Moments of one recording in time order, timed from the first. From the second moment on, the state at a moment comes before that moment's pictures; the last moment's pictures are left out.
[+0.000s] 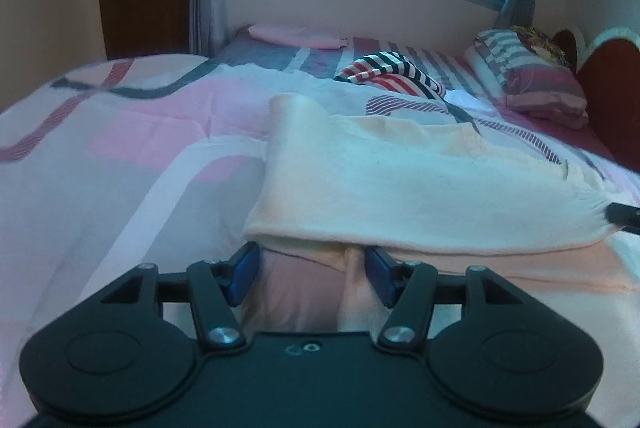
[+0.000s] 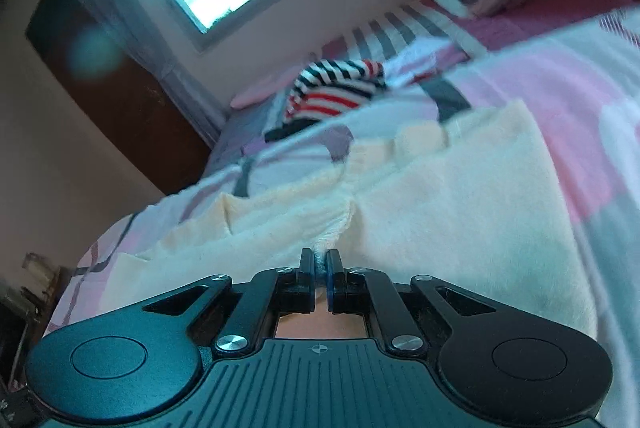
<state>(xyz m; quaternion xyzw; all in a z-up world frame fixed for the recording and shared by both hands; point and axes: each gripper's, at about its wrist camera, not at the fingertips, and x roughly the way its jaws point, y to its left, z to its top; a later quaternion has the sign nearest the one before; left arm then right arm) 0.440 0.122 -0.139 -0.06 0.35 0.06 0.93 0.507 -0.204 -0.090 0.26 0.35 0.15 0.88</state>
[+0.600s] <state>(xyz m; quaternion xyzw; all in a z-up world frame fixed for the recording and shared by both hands) 0.440 0.117 -0.140 -0.03 0.36 0.04 0.93 0.454 -0.268 -0.042 0.23 0.28 0.10 0.93</state>
